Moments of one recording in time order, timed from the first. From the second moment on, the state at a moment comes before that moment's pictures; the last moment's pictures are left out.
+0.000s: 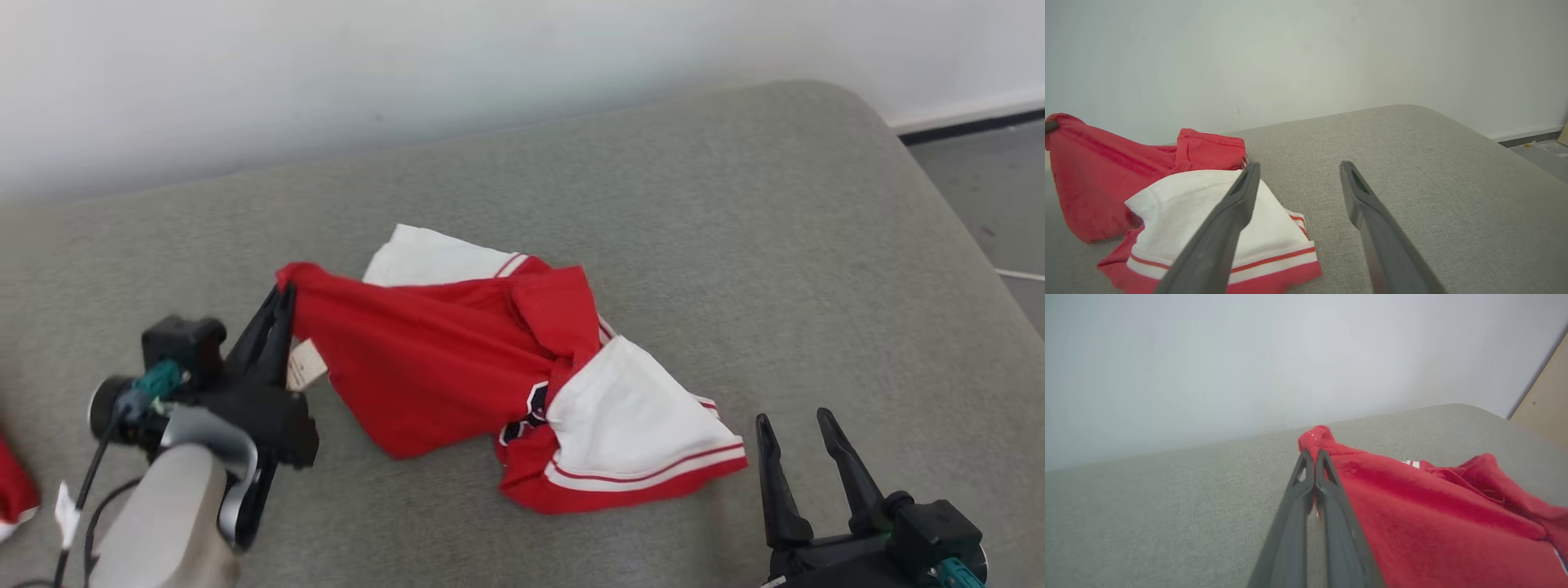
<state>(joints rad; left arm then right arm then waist) -0.63 0.25 -0.36 0.69 -0.44 -0.08 -0.26 -0.02 -0.07 0.09 0.14 0.22 0.13 -0.26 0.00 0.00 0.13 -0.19</state>
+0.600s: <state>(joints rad) -0.02 0.27 -0.15 0.30 -0.54 0.09 -0.26 0.00 -0.09 0.10 0.16 0.22 0.13 -0.26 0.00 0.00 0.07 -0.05</state>
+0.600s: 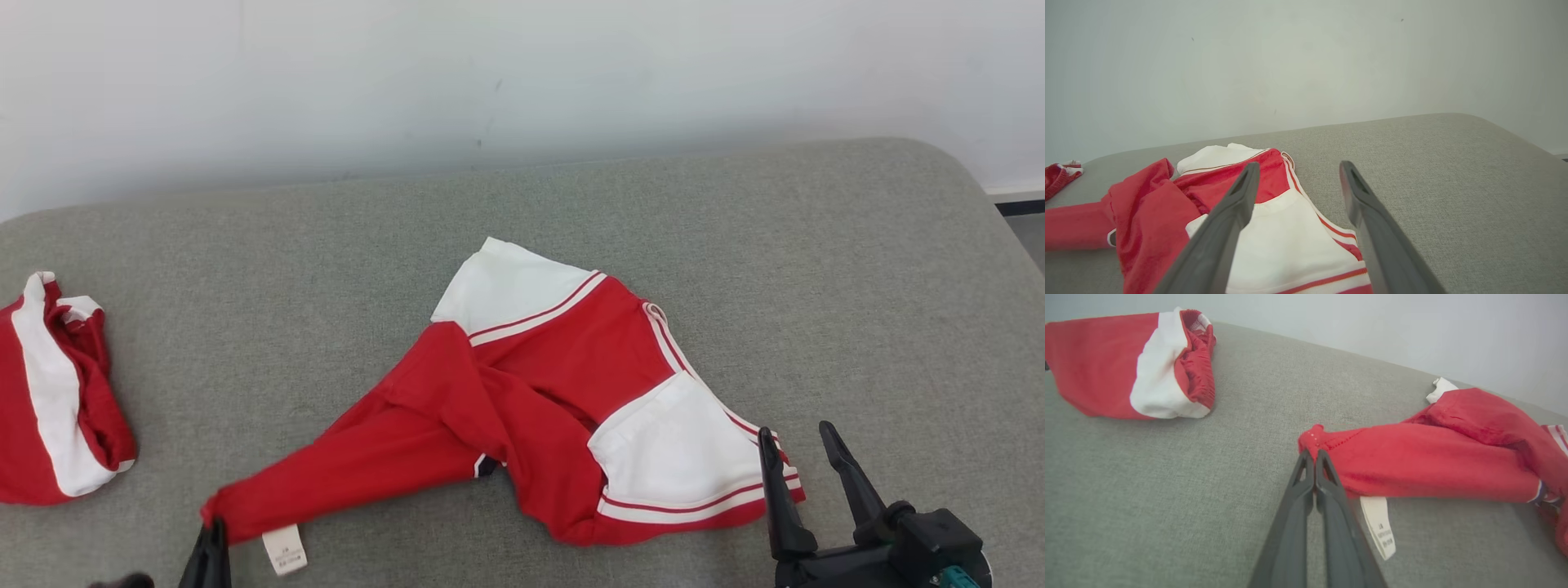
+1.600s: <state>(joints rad) -0.10 0.16 -0.07 0.22 -0.28 -0.02 -0.26 0.00 -0.09 0.11 0.15 0.22 0.13 -0.26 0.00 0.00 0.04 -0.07</state>
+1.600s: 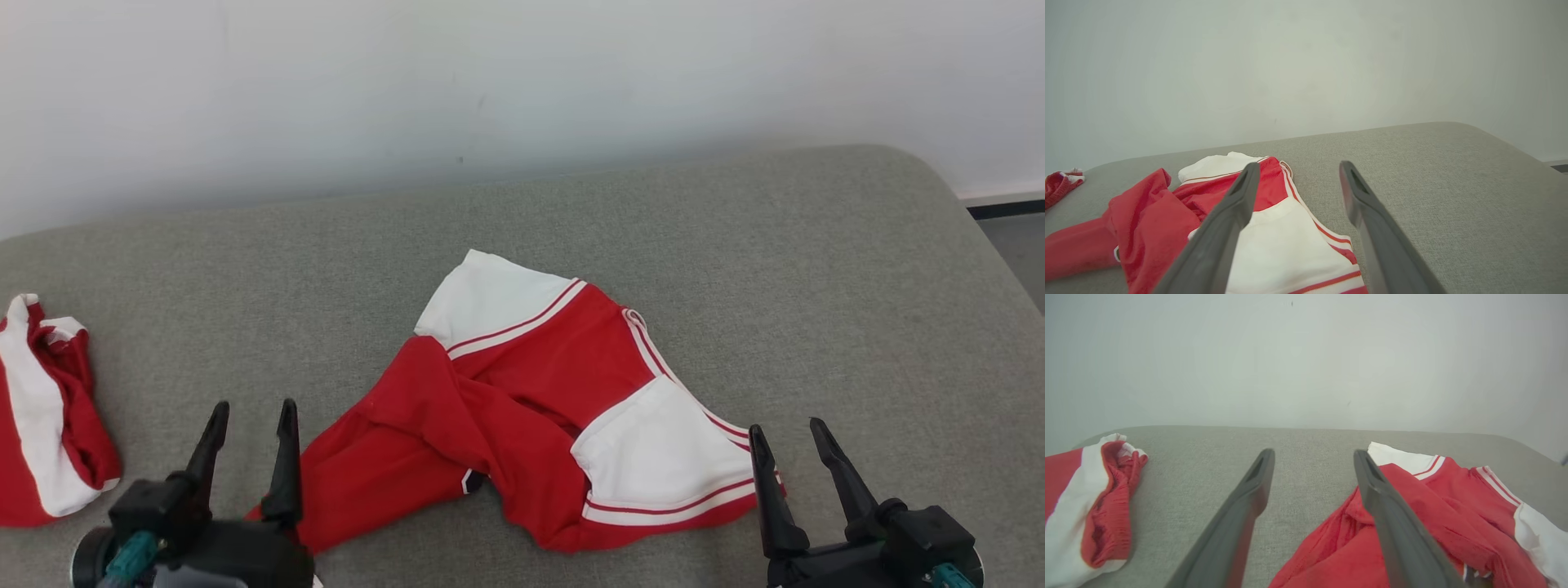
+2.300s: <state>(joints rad) -0.37 0.18 -0.15 0.63 -0.28 -0.10 -0.23 -0.05 -0.07 0.10 0.15 0.23 0.13 -0.26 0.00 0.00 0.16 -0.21</state>
